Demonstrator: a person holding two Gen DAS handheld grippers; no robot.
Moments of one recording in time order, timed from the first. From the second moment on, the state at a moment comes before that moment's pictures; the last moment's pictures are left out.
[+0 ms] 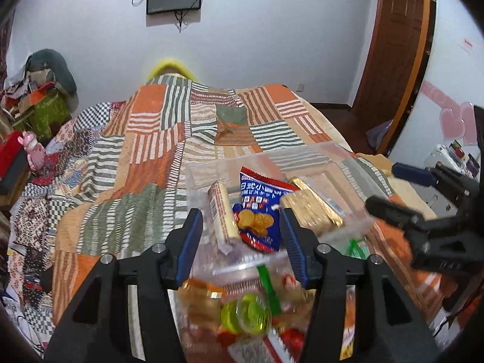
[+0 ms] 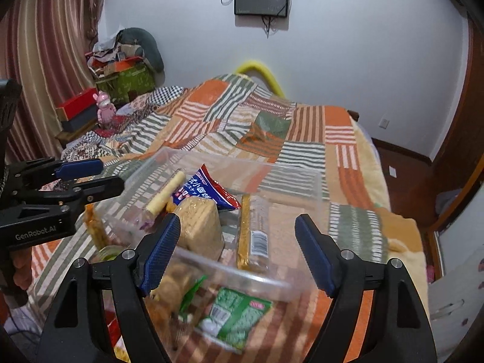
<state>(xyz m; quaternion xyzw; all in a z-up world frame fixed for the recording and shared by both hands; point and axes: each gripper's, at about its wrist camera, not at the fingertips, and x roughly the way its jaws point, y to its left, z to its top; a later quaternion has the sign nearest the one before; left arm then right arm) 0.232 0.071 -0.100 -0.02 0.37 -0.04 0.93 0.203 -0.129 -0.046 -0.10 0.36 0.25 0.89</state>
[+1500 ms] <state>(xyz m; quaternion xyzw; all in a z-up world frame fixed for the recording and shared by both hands) 0.141 0.047 -0.217 -0.08 0.48 -0.05 0.87 0.106 -0.157 -0.125 -0.10 0.46 0.24 0.85</state>
